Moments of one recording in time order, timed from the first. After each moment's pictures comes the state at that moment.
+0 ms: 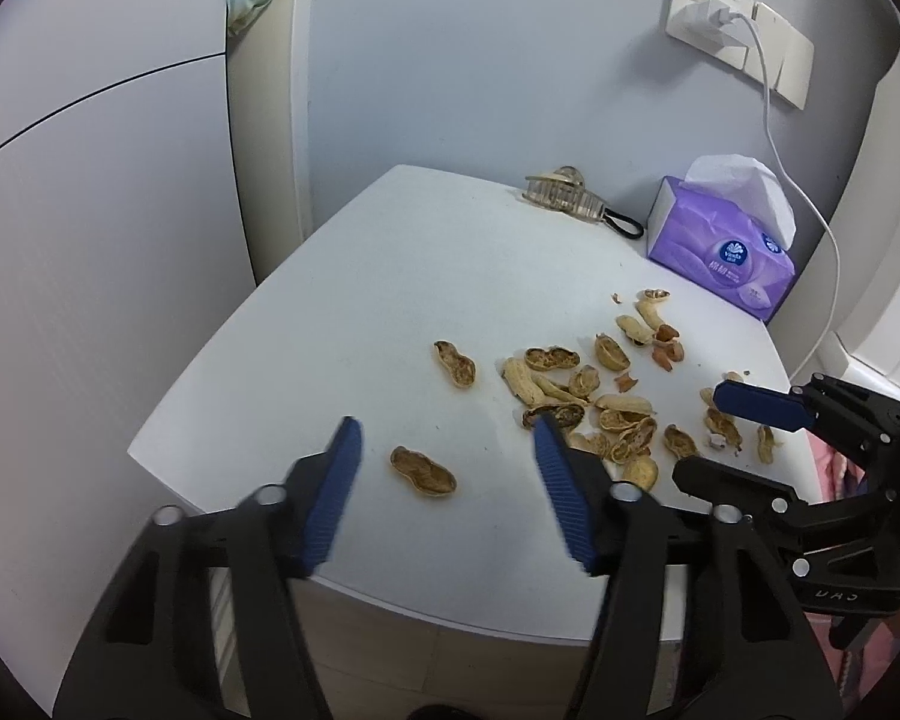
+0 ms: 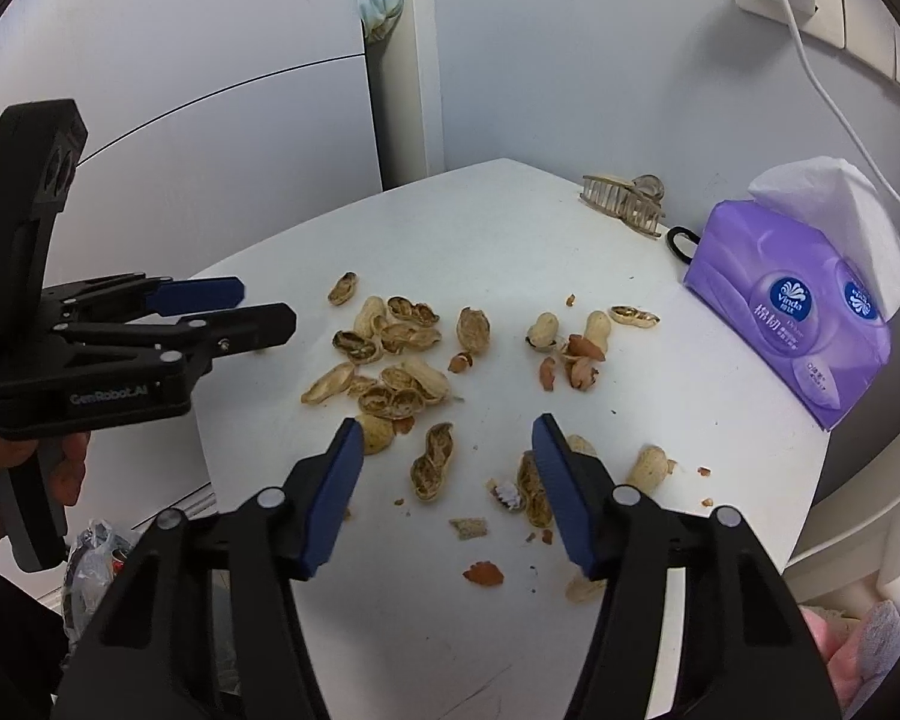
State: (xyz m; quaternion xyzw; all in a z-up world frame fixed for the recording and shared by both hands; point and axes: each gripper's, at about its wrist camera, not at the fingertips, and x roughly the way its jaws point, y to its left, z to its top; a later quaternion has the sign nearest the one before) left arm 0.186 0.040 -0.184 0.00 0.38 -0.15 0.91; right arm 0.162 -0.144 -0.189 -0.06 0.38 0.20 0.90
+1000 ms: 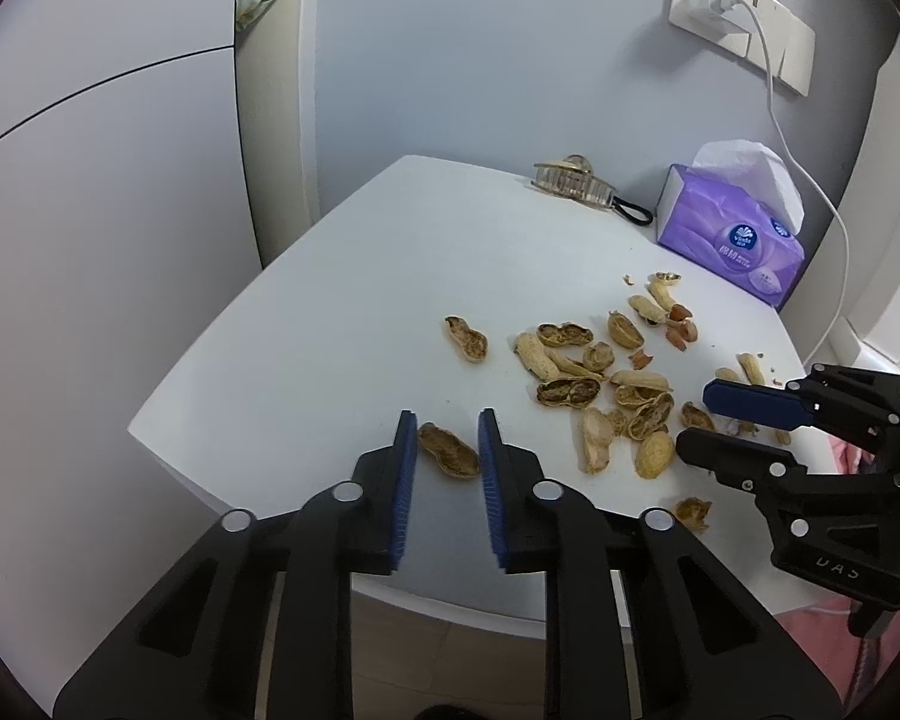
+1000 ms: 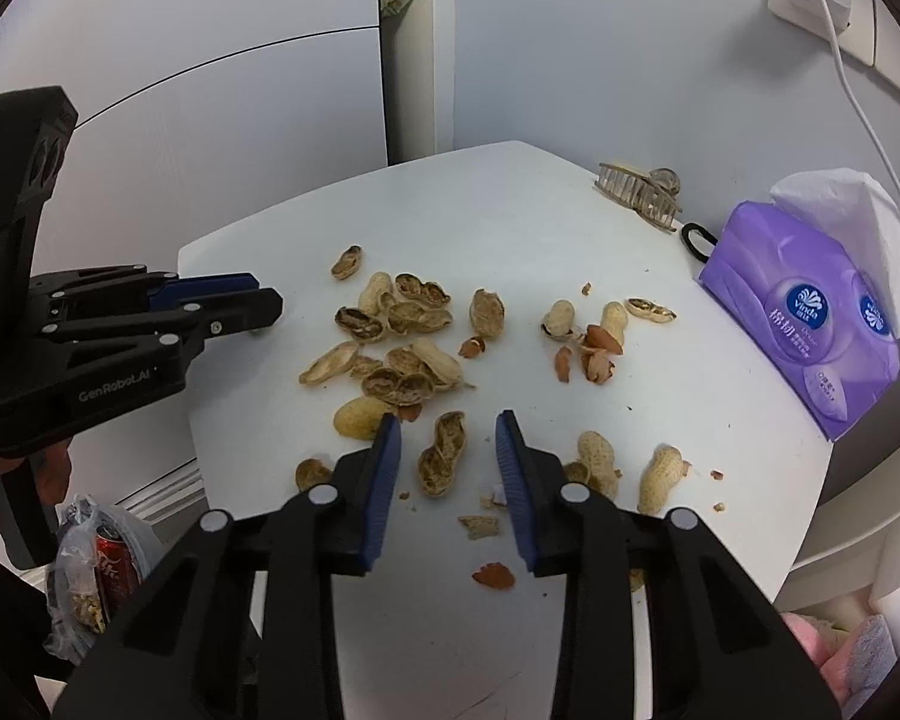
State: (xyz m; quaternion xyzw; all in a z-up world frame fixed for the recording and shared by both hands) left arm 0.181 0.045 -0.194 0.00 0.38 -0.14 0.92; right arm 0.168 -0.133 -0.195 -0.10 0.40 0.20 0.89
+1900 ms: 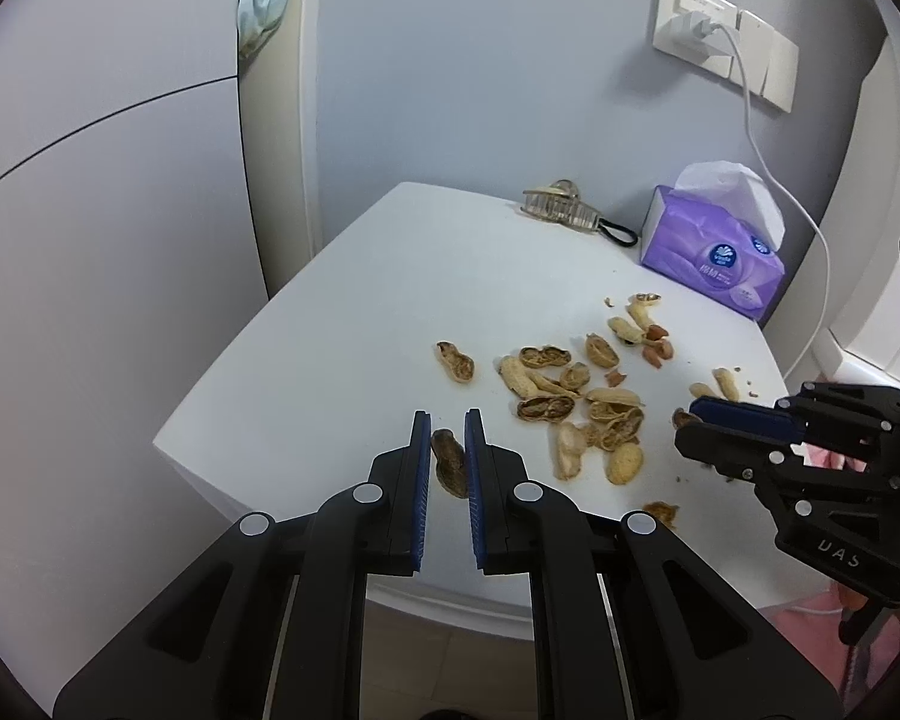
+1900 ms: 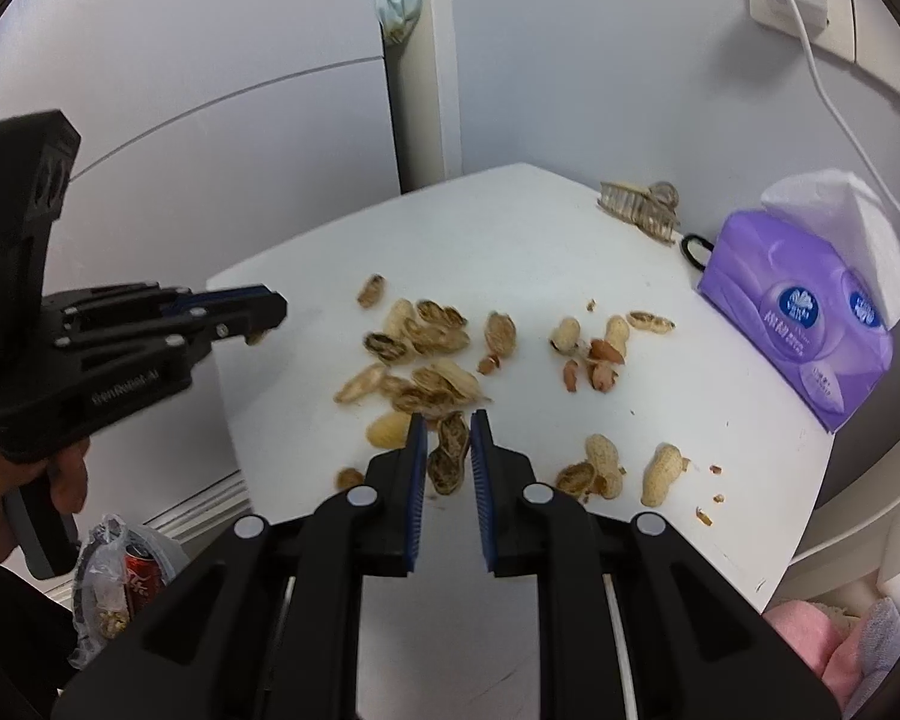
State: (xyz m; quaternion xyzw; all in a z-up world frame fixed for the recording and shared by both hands) left arm 0.168 0.047 -0.174 0.00 0.36 -0.14 0.92; right arm 0.154 -0.132 -0.178 -0.07 0.38 0.21 0.90
